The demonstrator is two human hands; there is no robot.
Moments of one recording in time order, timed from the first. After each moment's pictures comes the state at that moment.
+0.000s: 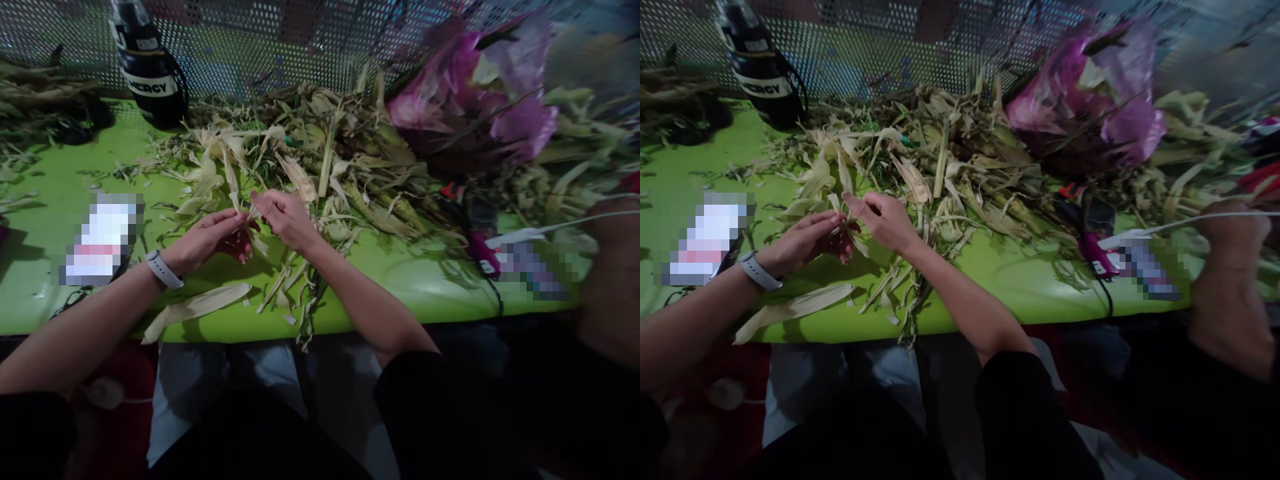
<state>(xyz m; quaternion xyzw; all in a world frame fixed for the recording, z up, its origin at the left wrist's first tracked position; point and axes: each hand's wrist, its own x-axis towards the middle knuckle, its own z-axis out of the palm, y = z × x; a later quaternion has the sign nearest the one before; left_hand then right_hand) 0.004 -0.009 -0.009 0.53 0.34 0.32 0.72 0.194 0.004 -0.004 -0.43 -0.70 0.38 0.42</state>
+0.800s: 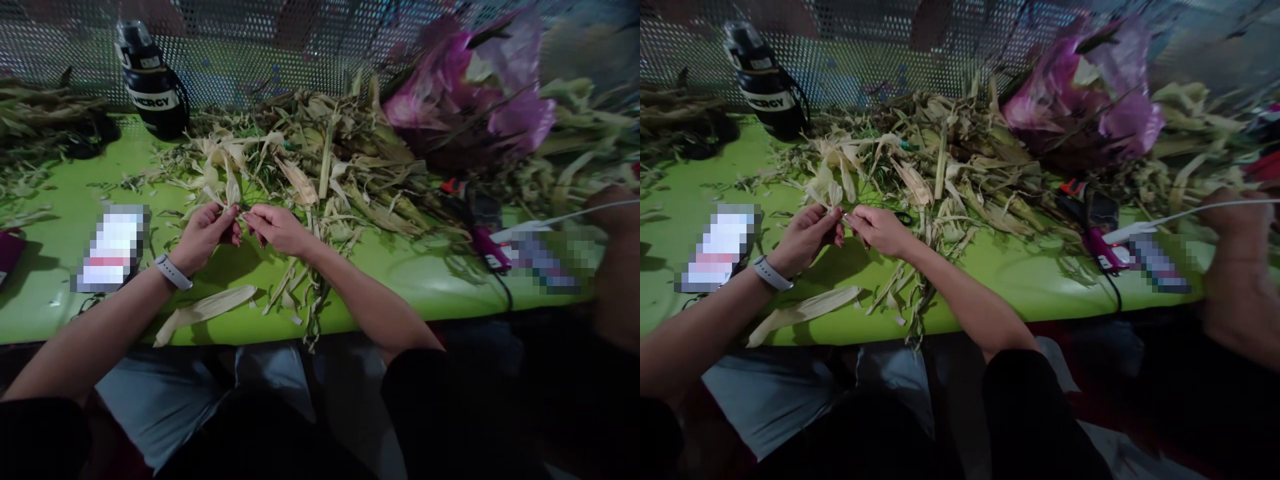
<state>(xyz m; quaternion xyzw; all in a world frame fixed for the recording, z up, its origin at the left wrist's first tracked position) 0.008 0.002 -0.017 0.51 0.40 0.46 0.61 0.185 0.008 -0.015 -0.38 -0.76 0.41 0.32</state>
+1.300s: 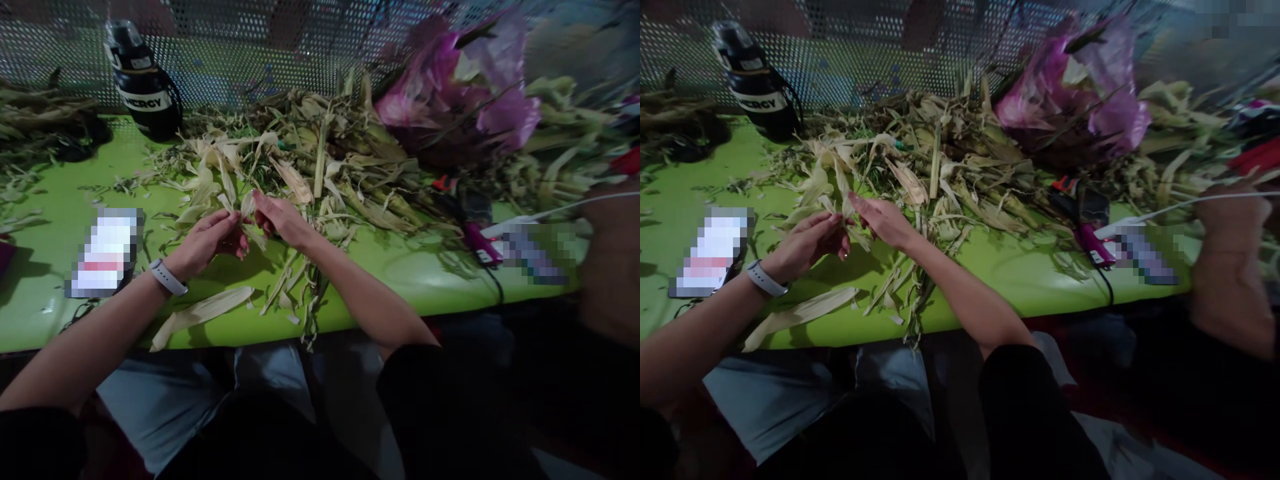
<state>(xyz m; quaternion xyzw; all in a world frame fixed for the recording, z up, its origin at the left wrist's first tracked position) 0.004 -0.006 -0.011 0.51 0.35 0.37 0.69 0.196 0.015 -0.008 -0.44 -0.67 0.48 0.36</state>
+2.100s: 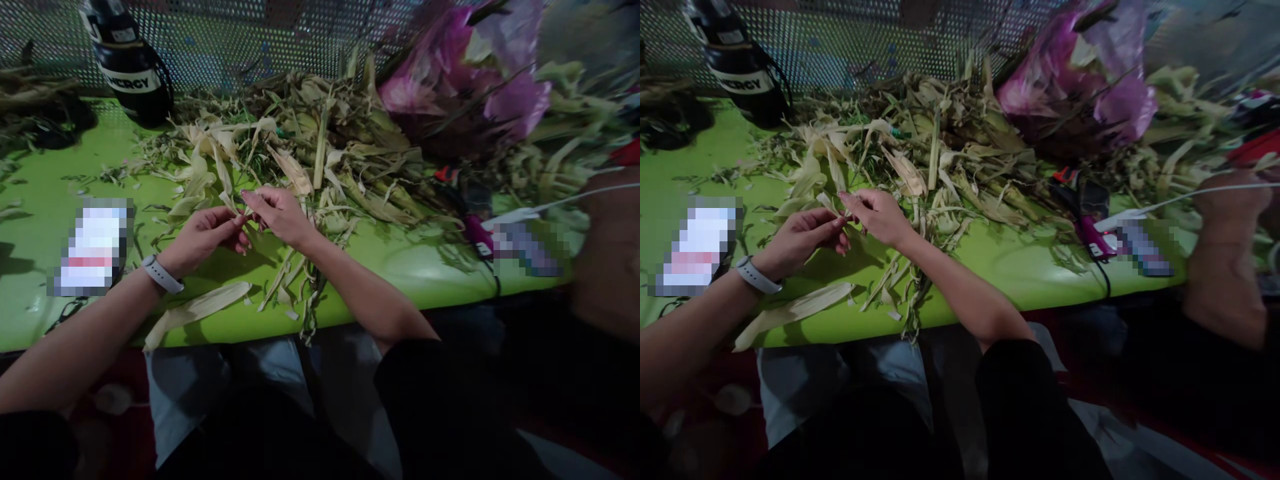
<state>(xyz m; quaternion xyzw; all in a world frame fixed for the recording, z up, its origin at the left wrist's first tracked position) 0.009 -0.008 -0.008 0.54 0.36 0.35 0.68 0.189 0.012 -0.014 -0.42 -0.67 0.44 0.42</state>
